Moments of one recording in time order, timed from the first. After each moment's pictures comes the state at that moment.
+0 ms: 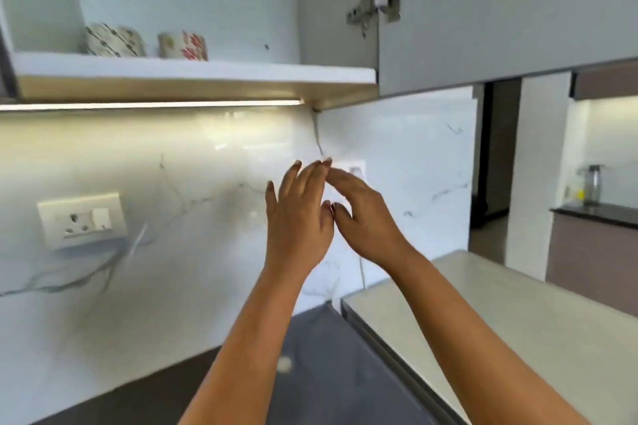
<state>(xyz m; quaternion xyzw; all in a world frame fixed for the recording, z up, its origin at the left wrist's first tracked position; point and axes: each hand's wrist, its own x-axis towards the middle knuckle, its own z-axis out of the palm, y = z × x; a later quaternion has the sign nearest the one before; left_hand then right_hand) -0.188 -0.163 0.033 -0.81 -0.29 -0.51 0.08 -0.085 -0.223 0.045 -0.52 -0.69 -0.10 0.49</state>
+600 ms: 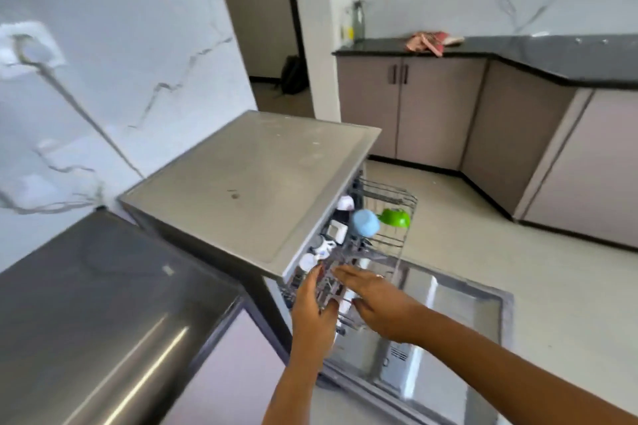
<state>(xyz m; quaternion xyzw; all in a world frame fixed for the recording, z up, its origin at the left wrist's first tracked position) -0.002 -0.530 -0.287 -0.78 -0.27 -0.17 -0.53 0.093 -0.642 -0.262 -0.82 -0.49 0.19 0.22</state>
